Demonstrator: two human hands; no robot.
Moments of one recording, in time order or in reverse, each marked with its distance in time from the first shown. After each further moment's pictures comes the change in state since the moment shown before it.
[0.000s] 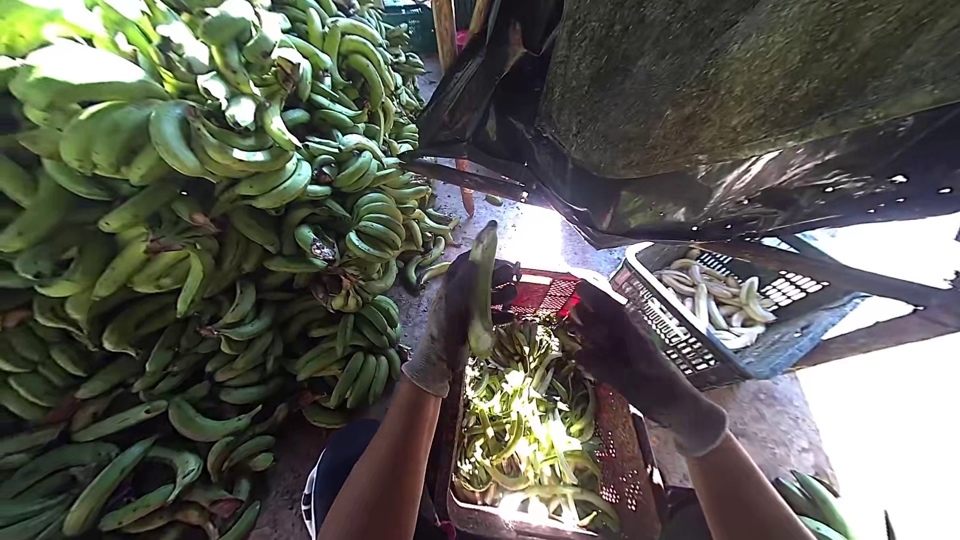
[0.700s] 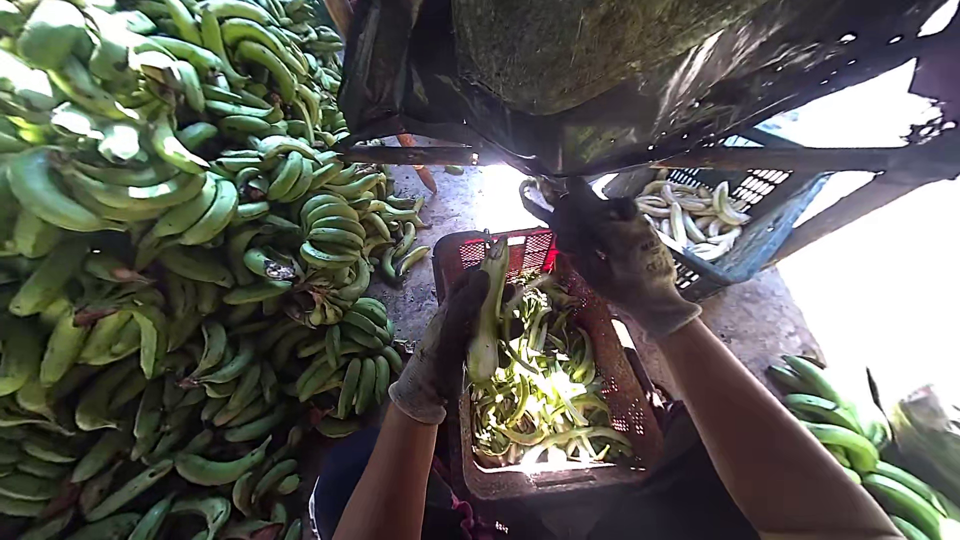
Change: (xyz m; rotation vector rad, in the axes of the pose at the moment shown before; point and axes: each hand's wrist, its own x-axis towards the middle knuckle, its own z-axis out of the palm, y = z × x) left_hand -0.027 -0.015 0.016 0.041 -0.214 -0.307; right_hand 0.027 0.014 -0.021 -0.666 0.494 -0.253
